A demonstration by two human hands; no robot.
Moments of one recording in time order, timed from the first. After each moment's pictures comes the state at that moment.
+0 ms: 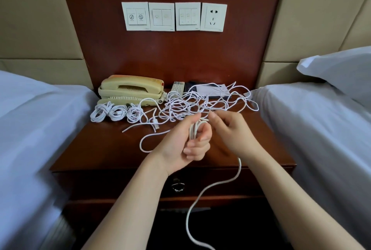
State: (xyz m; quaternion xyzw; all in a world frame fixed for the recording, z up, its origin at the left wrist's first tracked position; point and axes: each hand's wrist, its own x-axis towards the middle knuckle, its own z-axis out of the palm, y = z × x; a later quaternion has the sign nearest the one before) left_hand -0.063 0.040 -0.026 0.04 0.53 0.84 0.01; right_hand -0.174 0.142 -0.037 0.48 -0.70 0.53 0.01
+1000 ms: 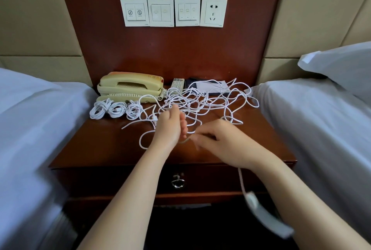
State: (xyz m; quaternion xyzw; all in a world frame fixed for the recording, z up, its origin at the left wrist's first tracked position) left_hand -0.088 0.015 -0.042 -0.25 0.68 0.62 -0.29; right_hand -0.139 0.156 -0.015 0.59 -0.74 0.32 -0.05
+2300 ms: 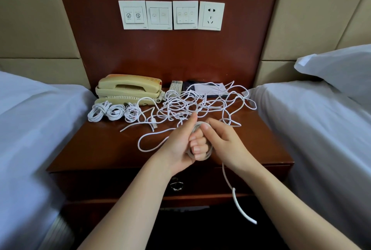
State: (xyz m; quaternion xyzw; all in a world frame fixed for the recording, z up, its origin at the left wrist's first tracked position) left_hand -0.073 0.049 -0.034 -0.09 0.49 0.87 -0.05; right_hand -0.152 0.146 -0.053 0.48 -0.67 0.56 -0.05
